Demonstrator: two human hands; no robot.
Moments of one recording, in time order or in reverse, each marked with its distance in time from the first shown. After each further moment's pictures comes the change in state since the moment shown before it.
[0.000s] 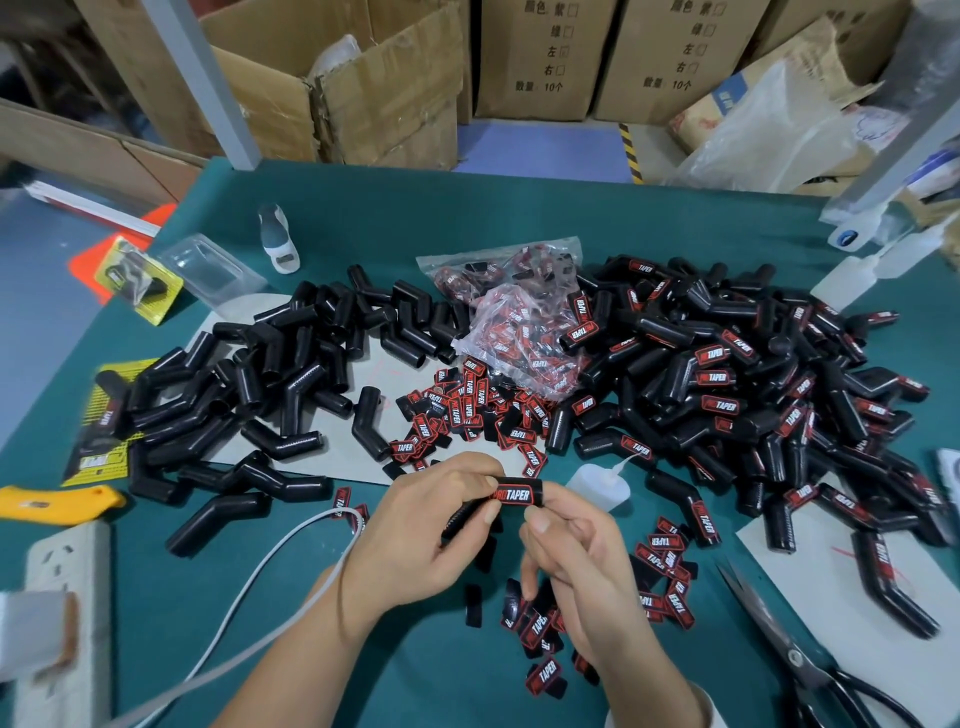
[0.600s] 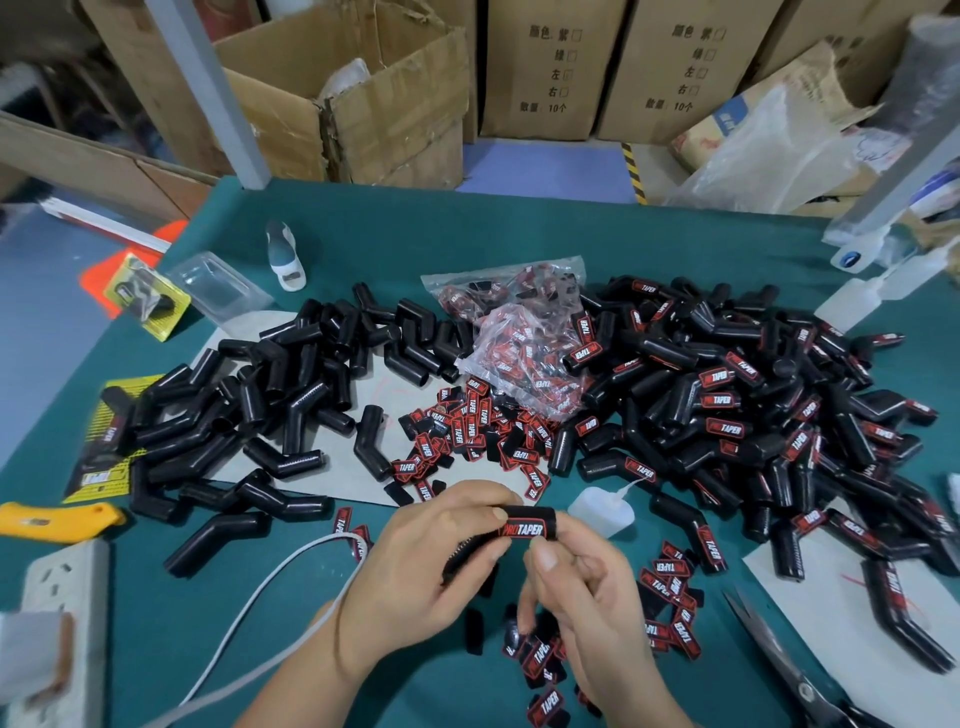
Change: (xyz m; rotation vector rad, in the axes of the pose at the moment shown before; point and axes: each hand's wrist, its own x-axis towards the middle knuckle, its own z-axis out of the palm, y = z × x) left_hand 0.000 0.012 0.000 -0.079 0.057 0.037; right_hand -0.005 0.002 0.000 -0.091 0.016 -0.028
